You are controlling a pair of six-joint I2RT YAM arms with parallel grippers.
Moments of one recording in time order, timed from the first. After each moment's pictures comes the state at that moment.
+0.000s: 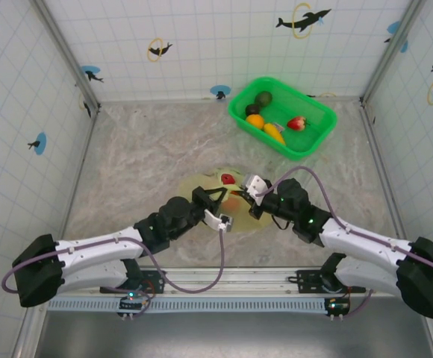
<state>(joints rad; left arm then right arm) -1.07 1.05 0.43 0.43 -0.23 1.52 0.86 1.05 0.46 0.35 -0.17 -0.24</state>
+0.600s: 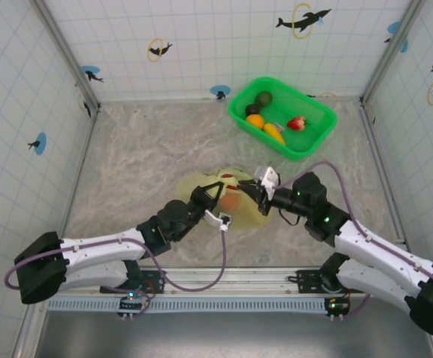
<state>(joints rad) -1.10 1.07 0.41 0.56 -0.36 1.76 0.75 0.92 0.60 0.14 -0.38 -0.10</state>
